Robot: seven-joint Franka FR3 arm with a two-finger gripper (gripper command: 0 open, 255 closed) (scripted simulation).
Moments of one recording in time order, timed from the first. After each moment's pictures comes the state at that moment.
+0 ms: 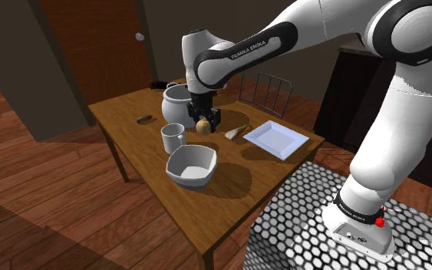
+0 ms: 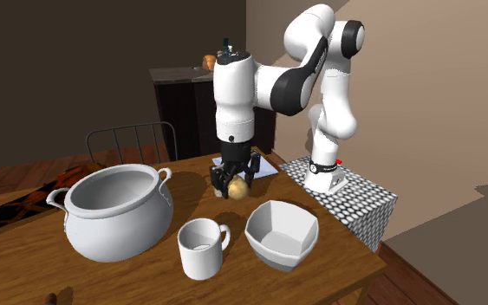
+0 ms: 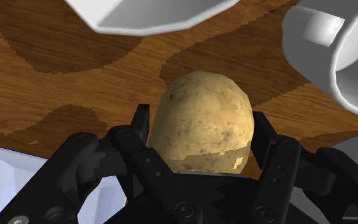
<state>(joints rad) -0.25 0.11 0.58 -1.93 -0.10 1.98 1.83</state>
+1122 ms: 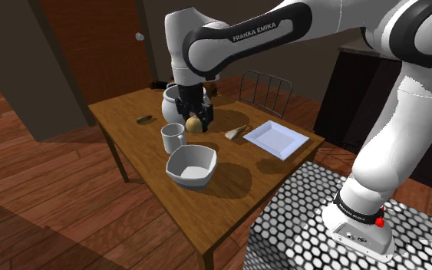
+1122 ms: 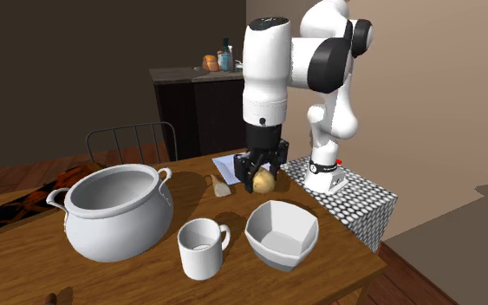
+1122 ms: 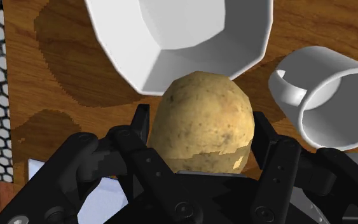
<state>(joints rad) -0.18 0.07 0.64 -1.83 -0.07 1.85 1.94</state>
